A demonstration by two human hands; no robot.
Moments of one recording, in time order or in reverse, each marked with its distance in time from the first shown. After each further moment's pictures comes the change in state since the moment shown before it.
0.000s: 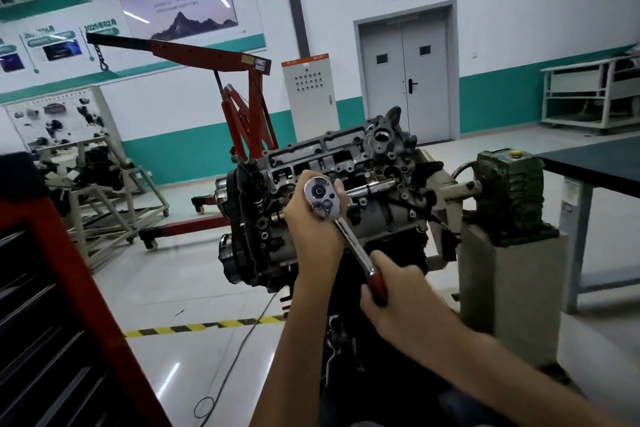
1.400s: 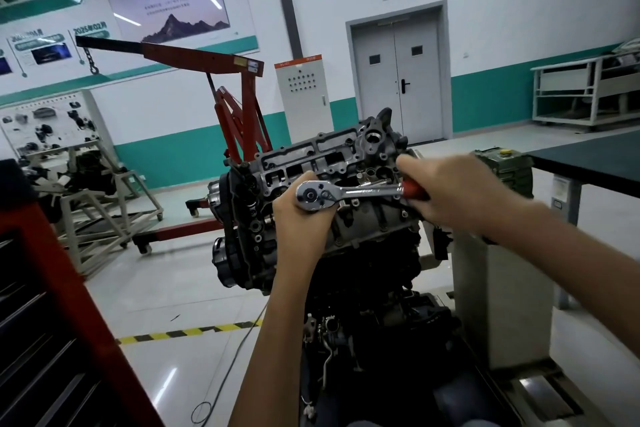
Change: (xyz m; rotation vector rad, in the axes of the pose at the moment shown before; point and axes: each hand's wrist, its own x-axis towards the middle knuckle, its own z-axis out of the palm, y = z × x) left_hand 0.012 -0.004 -0.013 0.004 -0.216 -0.110; right_hand 0.071 0.025 -0.109 -0.693 0.028 -0.267
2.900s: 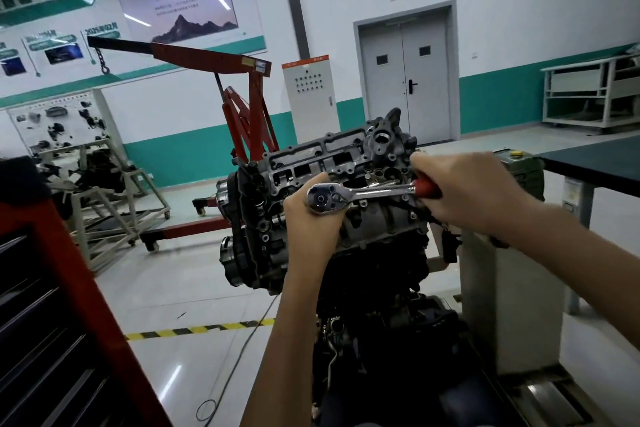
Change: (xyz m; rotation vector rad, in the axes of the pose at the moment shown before) left_hand -0.001 0.003 0.003 0.005 0.029 -0.019; right_hand -0.001 -0.001 -0.003 0.030 0.076 0.017
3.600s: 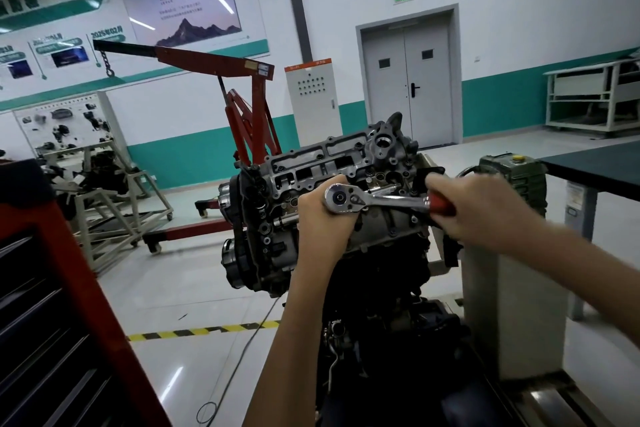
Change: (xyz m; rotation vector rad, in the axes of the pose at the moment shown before) left_hand 0.004 0.000 0.008 0.104 -0.095 0.030; right_hand -0.017 0.010 0.014 0.067 -0.109 0.072
